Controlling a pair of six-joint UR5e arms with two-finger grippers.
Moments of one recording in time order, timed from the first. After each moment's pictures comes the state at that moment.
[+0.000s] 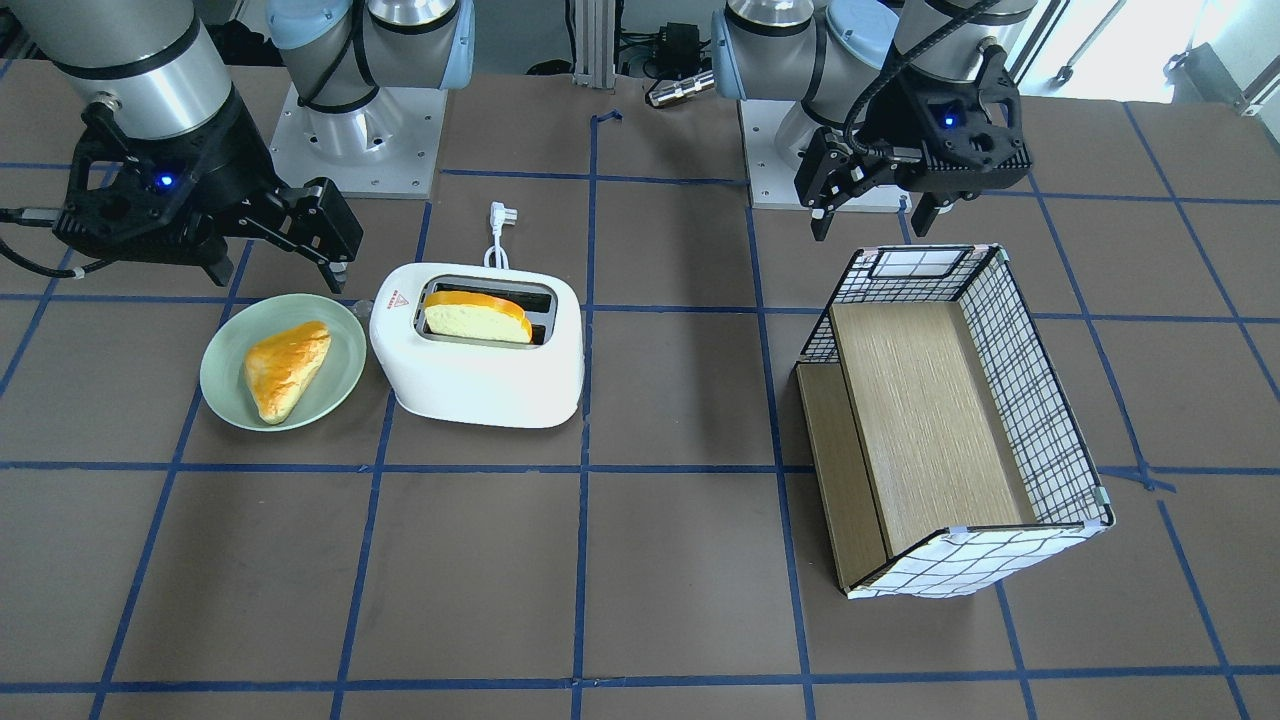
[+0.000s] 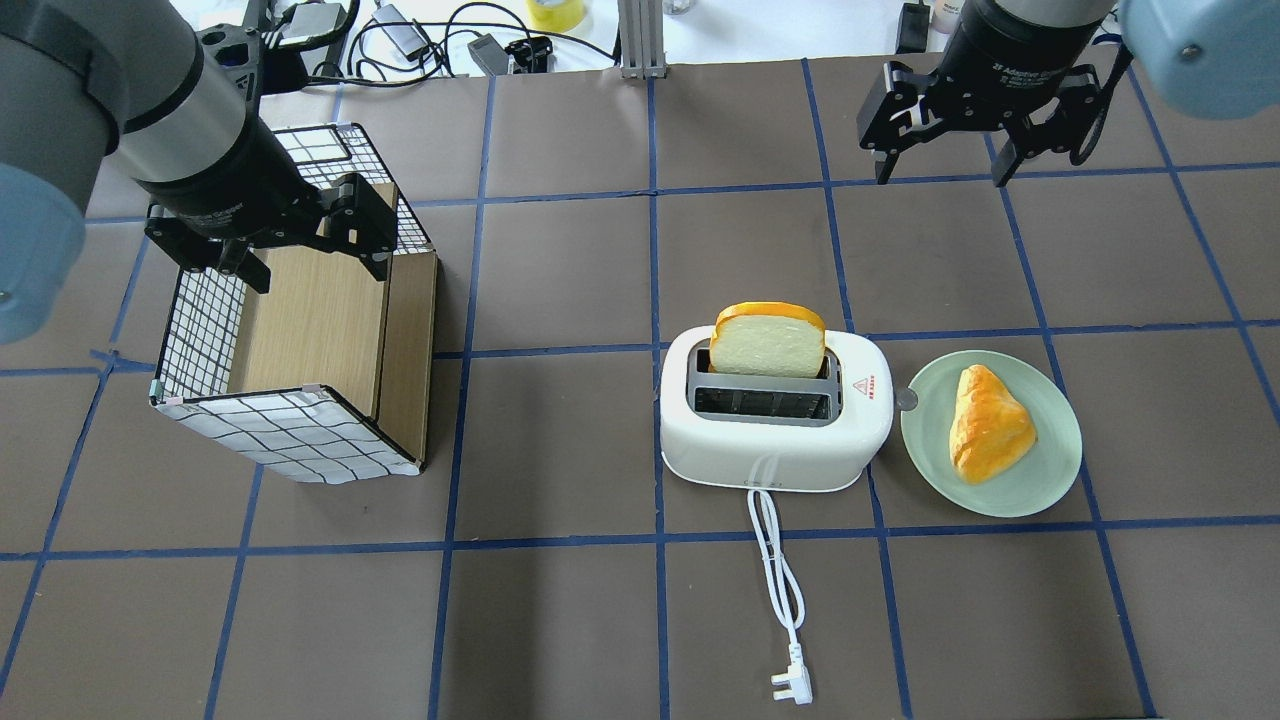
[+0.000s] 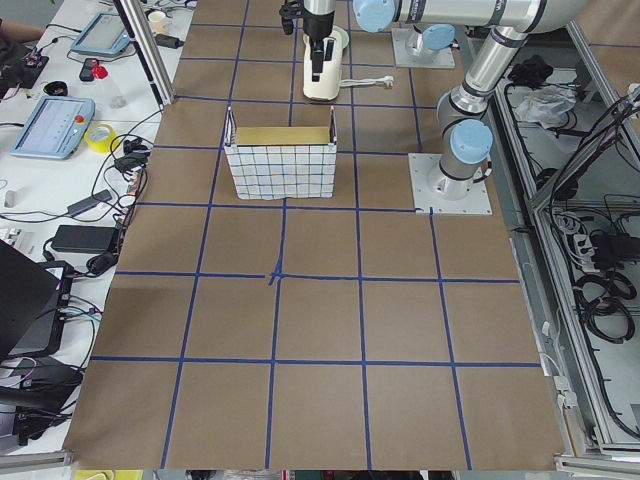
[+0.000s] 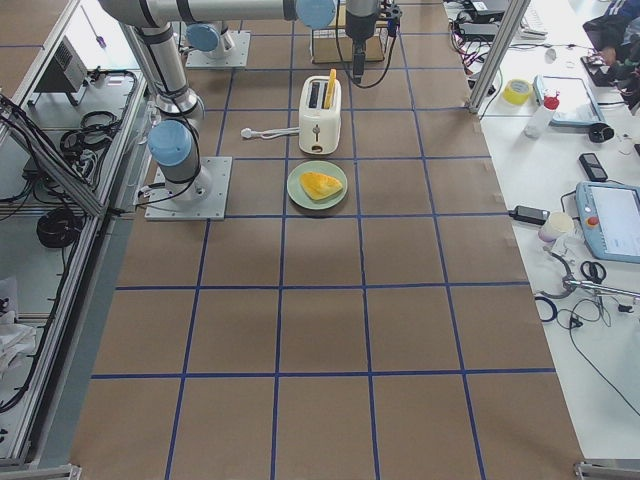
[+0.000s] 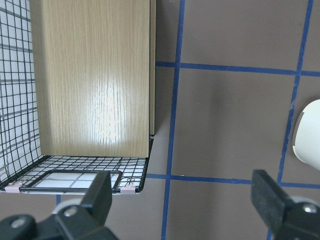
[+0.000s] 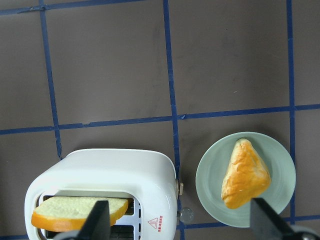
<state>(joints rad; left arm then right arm) -1.57 -1.46 -1.67 -1.52 1.59 -0.08 1.57 -1.51 1.48 -1.57 -1.55 0.07</state>
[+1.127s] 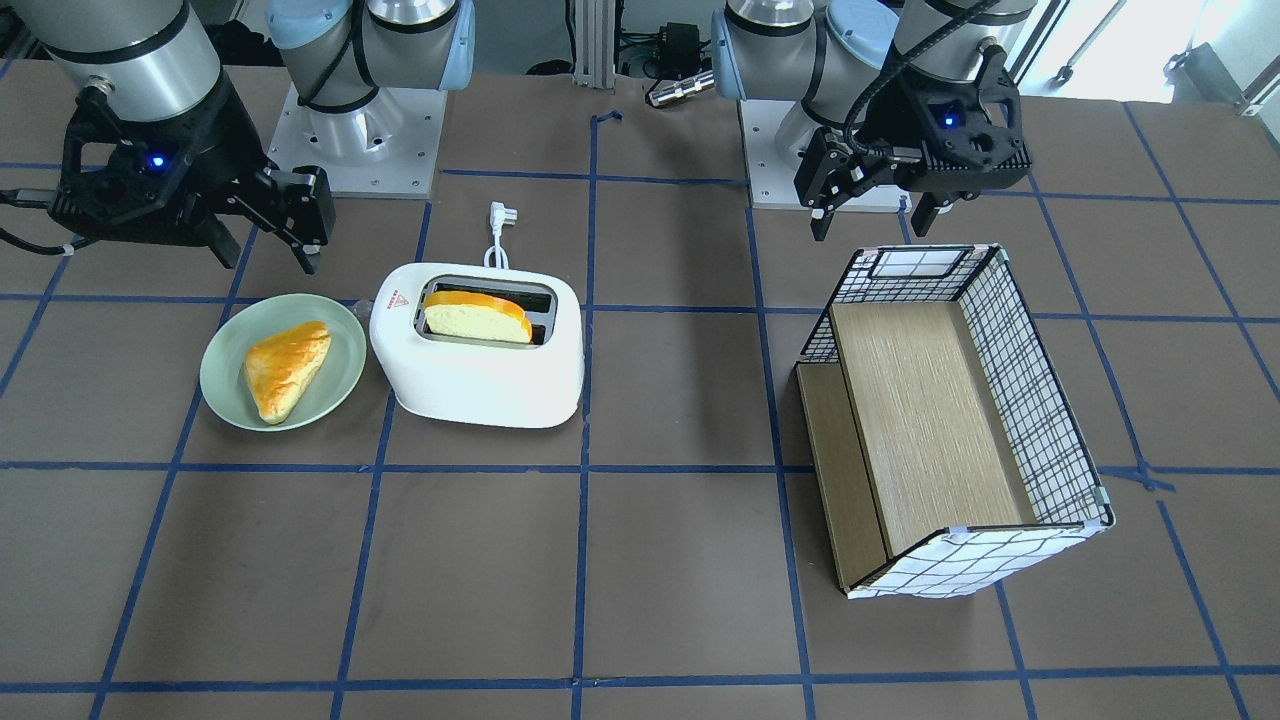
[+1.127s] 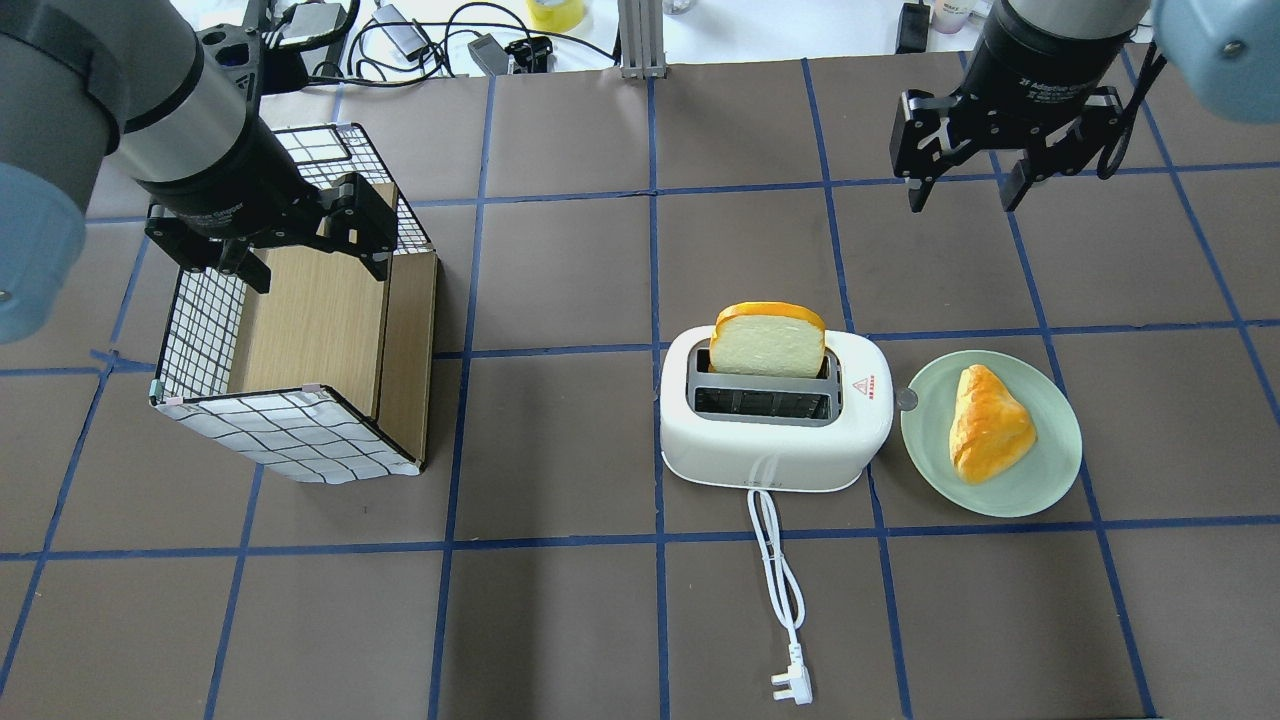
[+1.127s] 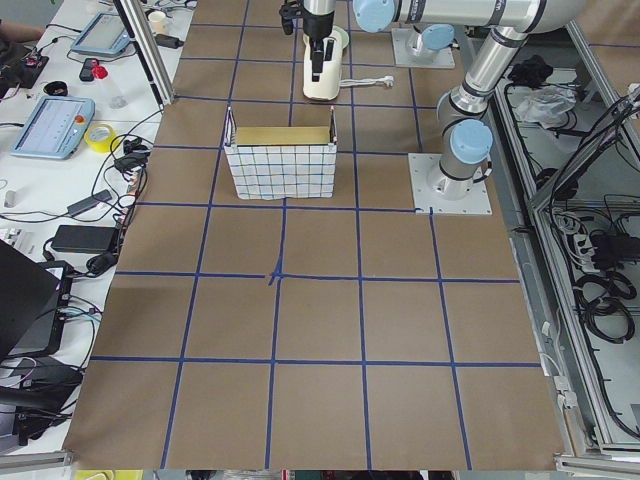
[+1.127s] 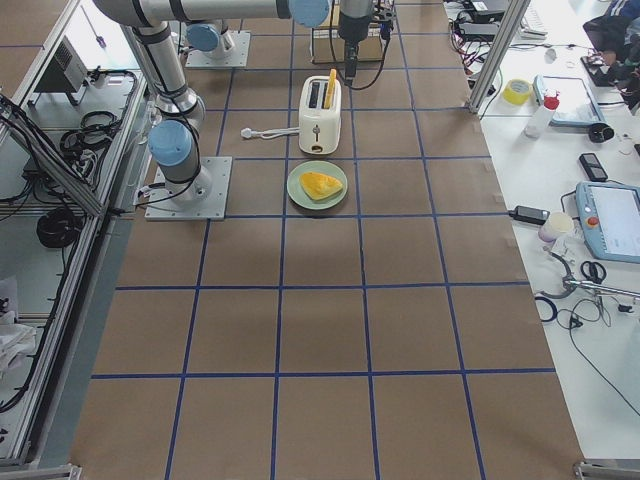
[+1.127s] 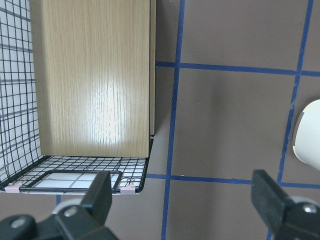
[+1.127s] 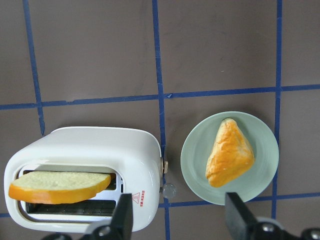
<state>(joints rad) -1.57 -1.46 -1.67 -1.52 1.59 -0.08 1.55 -1.53 1.49 -1.49 -1.59 0.03</state>
